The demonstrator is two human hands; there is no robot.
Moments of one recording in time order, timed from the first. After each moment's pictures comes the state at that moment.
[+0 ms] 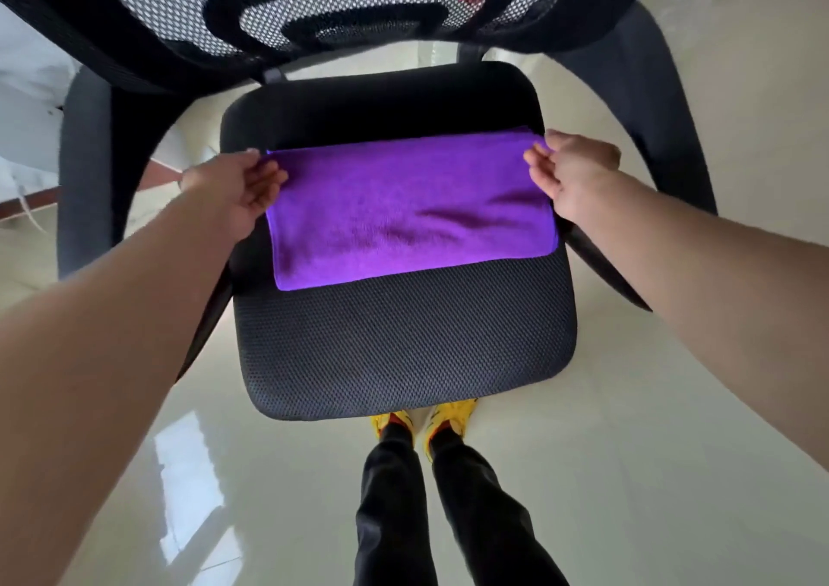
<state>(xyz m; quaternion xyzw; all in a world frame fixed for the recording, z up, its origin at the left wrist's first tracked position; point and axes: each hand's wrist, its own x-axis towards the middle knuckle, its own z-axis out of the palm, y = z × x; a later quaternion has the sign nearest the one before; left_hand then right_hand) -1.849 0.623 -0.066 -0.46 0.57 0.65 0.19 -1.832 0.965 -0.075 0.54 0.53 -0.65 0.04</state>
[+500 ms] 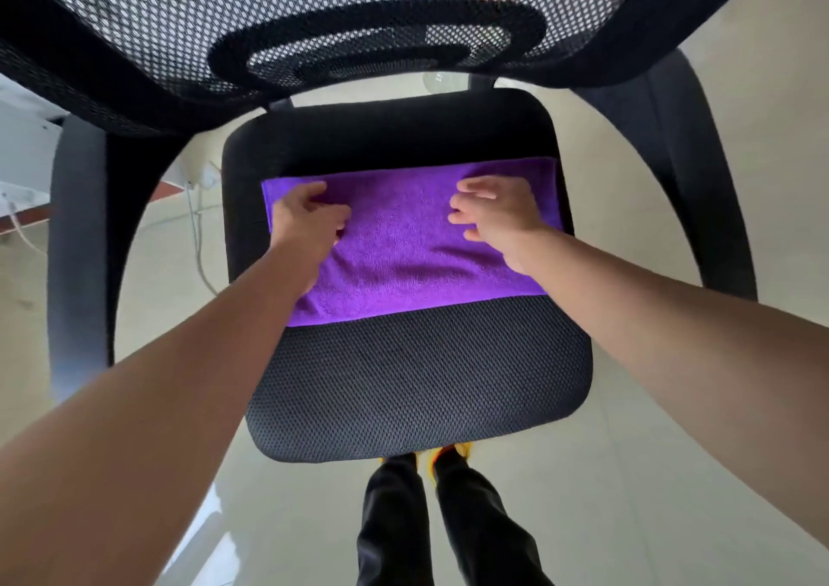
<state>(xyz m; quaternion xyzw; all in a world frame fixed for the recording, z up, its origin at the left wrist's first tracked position) -1.845 0.673 -0.106 -0.33 0.74 0.56 0.19 -1.831 0.895 -0.100 0.32 0.72 -0.59 0.18</state>
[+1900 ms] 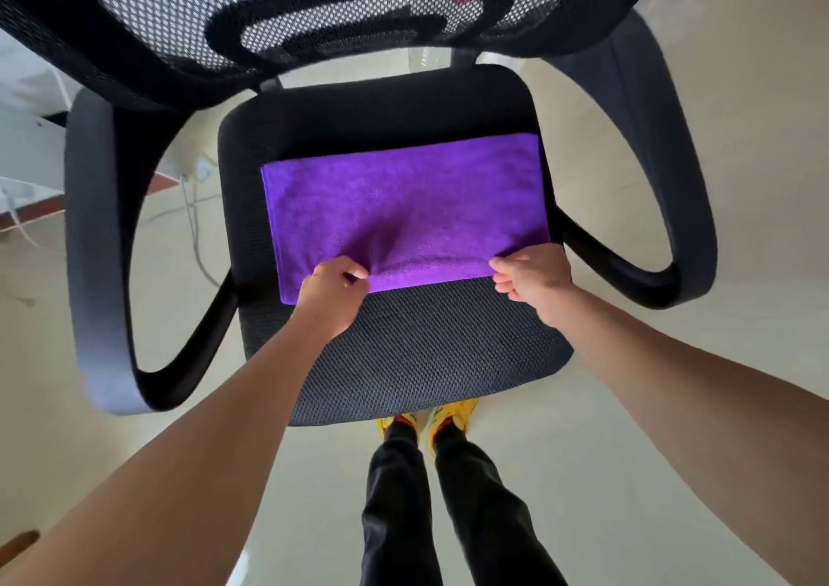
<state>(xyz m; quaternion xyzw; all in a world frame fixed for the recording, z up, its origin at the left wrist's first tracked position) -1.738 0.674 -0.104 -0.15 0.86 0.34 0.34 -1.722 0.929 -0.097 0.44 0.73 -0.46 0.24</state>
